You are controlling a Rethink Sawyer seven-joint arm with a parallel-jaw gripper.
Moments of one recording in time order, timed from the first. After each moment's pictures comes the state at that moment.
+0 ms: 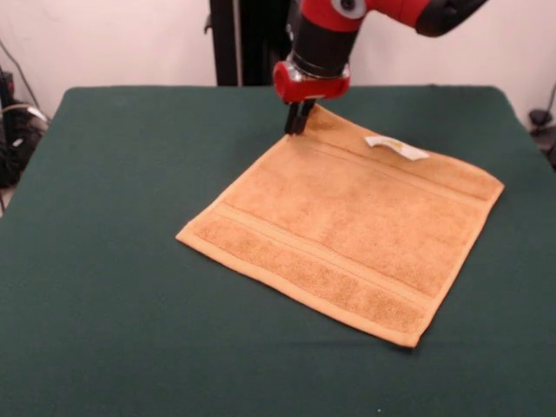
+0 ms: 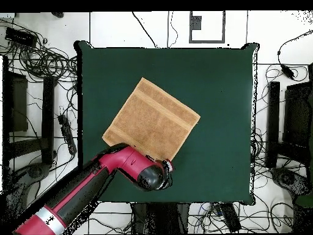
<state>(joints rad) 0.75 0.28 -0.90 1.36 -1.66 -0.80 3.85</state>
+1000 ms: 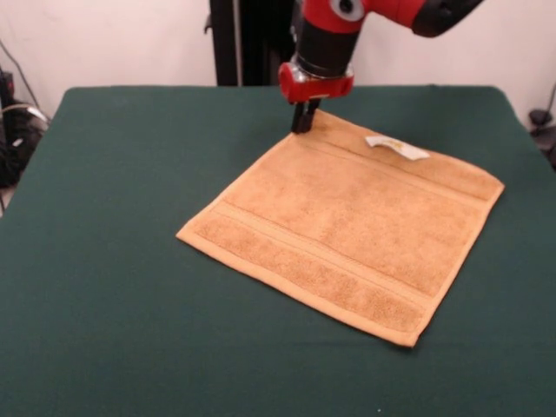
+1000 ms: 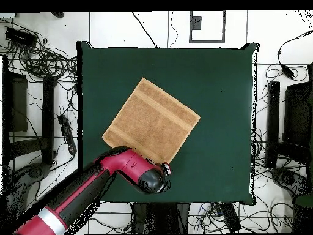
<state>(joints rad) 0.75 0.26 -0.85 1.39 -1.66 -0.80 3.85</state>
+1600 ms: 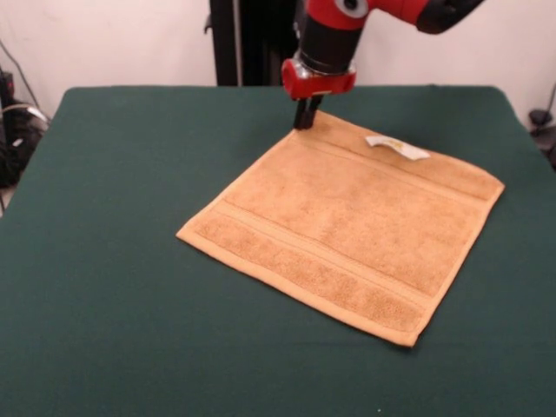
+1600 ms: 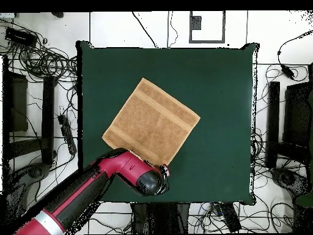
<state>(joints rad) 0.77 0.26 -0.85 1.40 -1.66 -0.80 3.85</state>
